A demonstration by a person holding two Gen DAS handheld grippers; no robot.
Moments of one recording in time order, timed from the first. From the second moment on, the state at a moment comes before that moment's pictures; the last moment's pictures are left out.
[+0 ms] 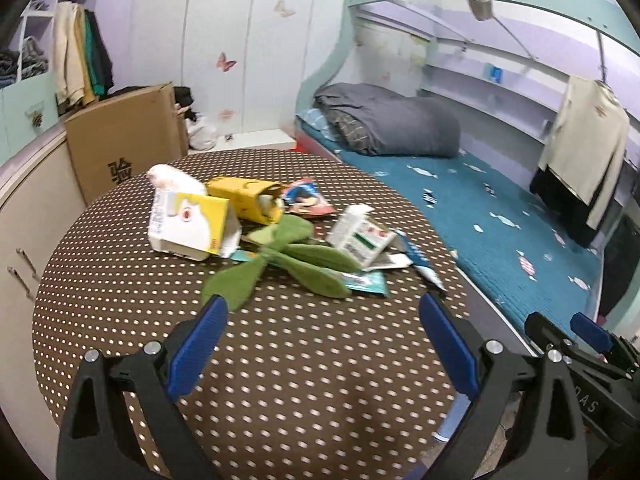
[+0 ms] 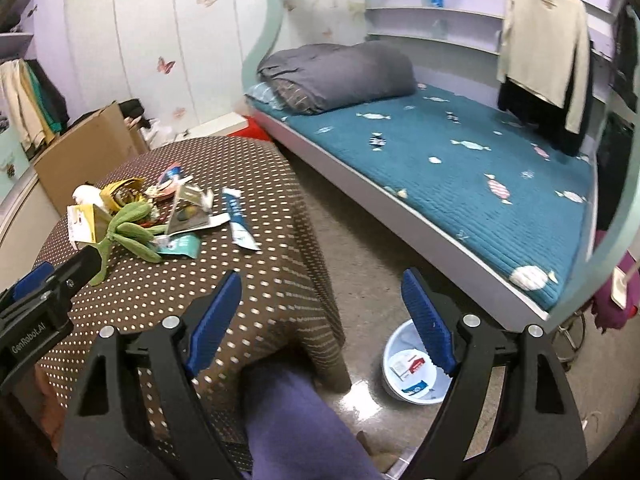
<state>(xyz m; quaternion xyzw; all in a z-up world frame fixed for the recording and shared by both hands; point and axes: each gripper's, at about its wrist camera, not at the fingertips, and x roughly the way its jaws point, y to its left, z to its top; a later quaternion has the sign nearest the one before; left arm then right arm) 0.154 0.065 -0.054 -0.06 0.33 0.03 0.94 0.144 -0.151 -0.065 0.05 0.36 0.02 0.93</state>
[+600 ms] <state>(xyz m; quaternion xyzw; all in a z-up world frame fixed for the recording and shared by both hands) 0.224 0.097 -0.066 -0.04 0.36 0.05 0.93 0.216 -0.106 -0.085 0.03 0.39 0.05 0.92</state>
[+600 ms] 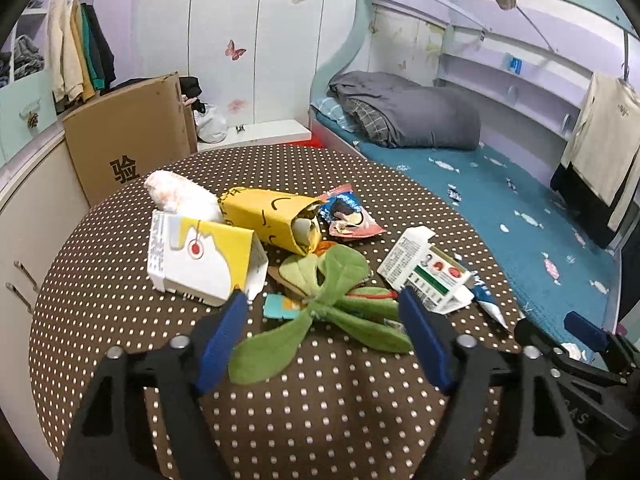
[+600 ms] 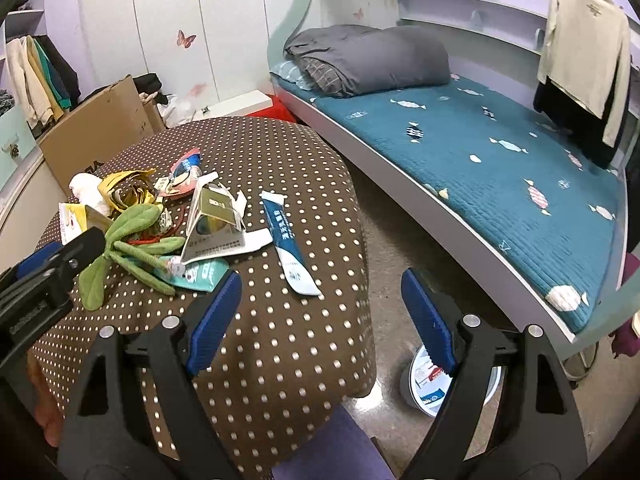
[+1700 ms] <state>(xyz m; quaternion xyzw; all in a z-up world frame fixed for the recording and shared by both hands) 0.153 0.180 -0.020 -0.08 0.29 0.12 0.95 0.206 -0.017 -0.064 -0.05 0.35 0.23 0.91</state>
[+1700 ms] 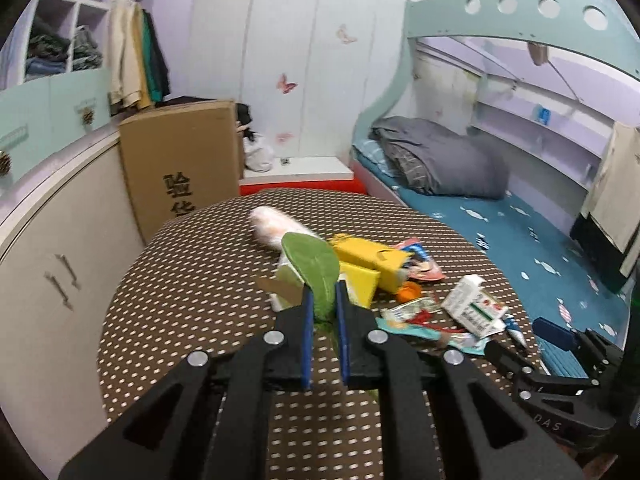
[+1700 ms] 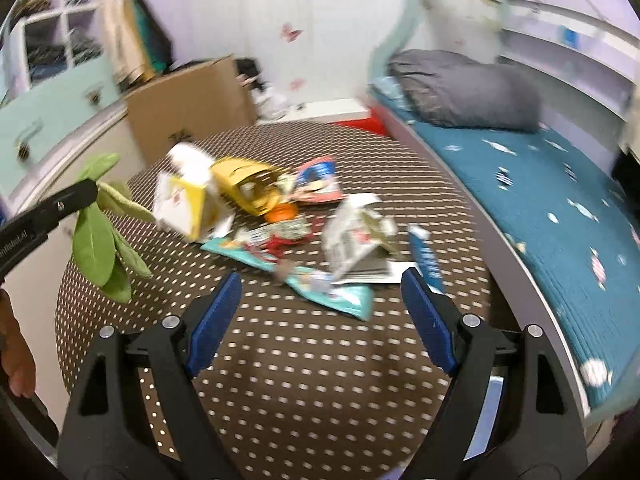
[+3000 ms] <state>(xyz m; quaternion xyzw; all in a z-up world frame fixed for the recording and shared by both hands) 0.131 0.173 -0.068 -0.10 0.35 0.11 0.92 0.199 -0.004 -0.090 -0.02 0.47 0.30 0.83</state>
